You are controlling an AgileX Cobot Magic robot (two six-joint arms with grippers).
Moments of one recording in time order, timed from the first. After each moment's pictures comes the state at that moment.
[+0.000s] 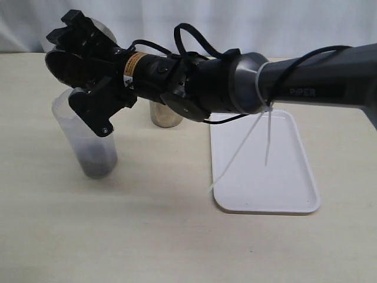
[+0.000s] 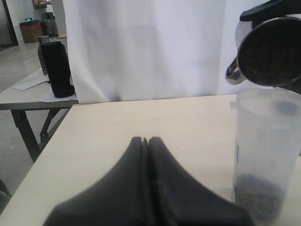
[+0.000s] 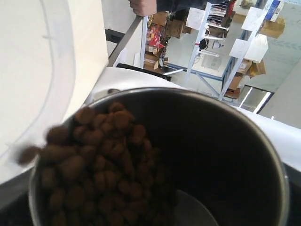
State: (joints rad) left arm 0.00 0.00 0.00 -0.01 0.19 0.10; right arm 0.91 2.07 -1.42 -0.44 -0.40 -1.47
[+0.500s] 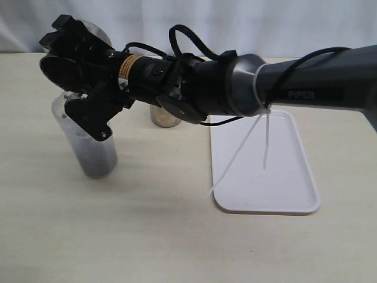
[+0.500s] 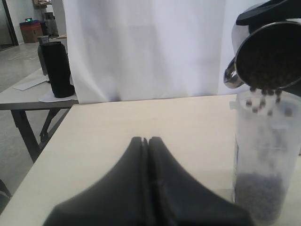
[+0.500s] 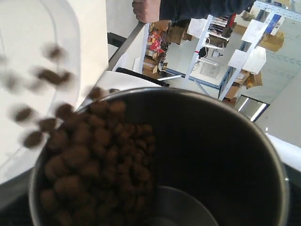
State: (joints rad) left arm 0.00 0.00 0.00 -0.01 0.19 0.10; right arm 0.93 2.07 -1.42 -0.44 -0.38 -1.53
